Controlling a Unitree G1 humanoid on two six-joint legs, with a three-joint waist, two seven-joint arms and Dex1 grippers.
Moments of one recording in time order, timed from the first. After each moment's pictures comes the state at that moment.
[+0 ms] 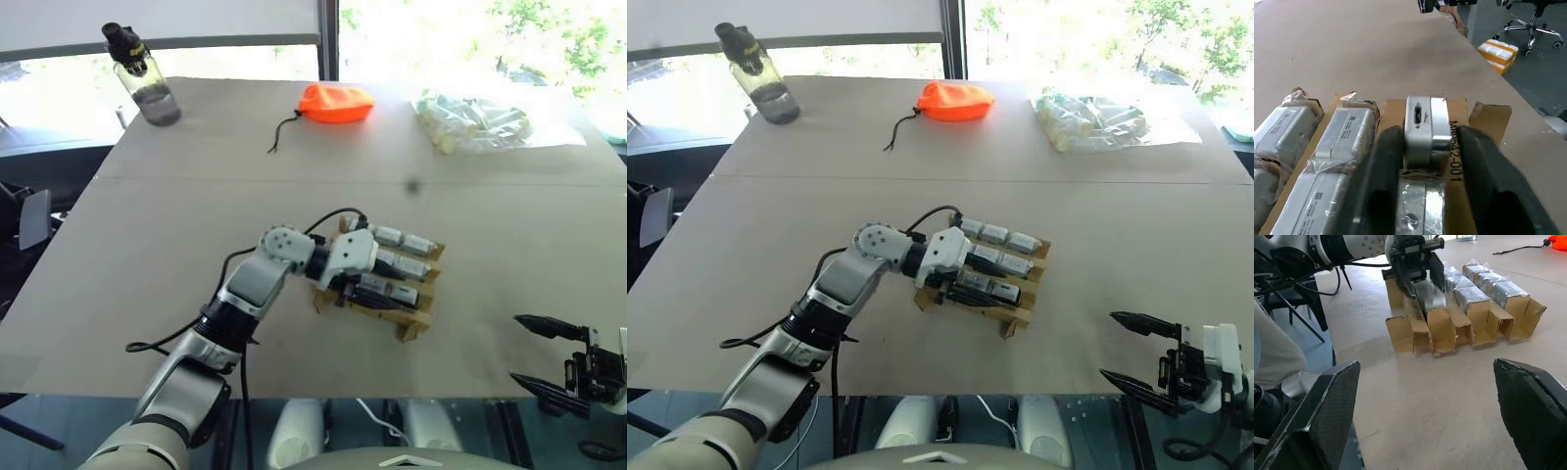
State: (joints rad) left arm -0.62 0.40 -0.40 0.11 -0.20 0.14 -1.37; right arm 0.37 -0.62 -0.40 -0.06 0.71 -0.12 1.54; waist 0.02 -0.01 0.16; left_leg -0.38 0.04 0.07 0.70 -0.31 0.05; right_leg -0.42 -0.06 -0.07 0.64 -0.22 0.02
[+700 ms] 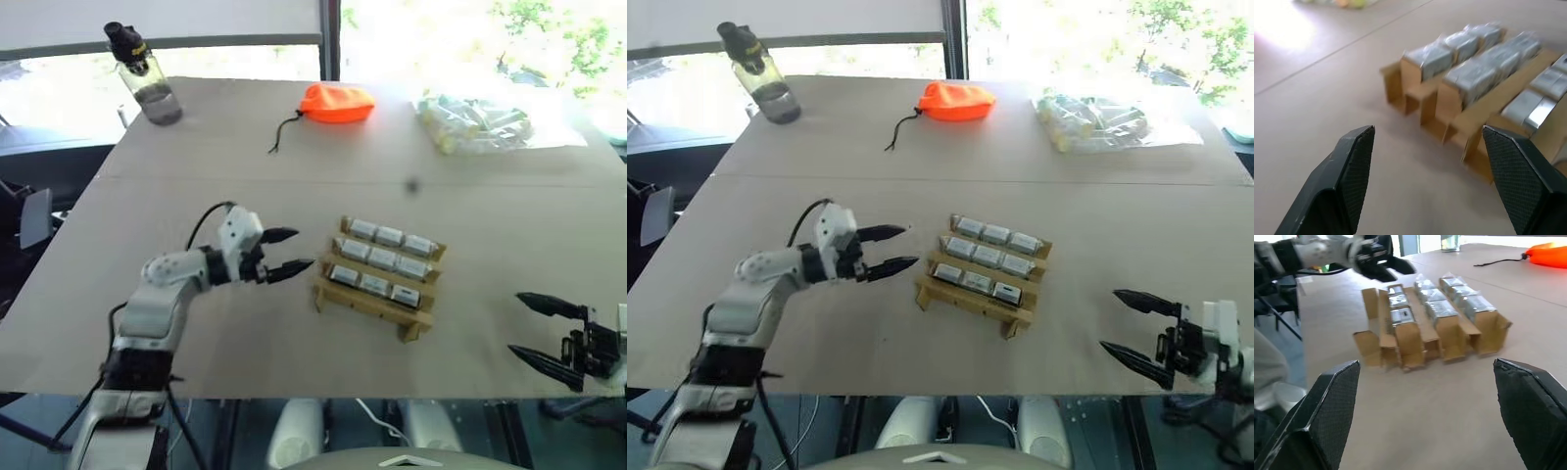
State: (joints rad) left arm -0.21 0.61 0.07 0.00 -0.31 0.23 -1.05; right arm 0.20 -0.63 -0.38 0.06 0.68 -0.09 1.48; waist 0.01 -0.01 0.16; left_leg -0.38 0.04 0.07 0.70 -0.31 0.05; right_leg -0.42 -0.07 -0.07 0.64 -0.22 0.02
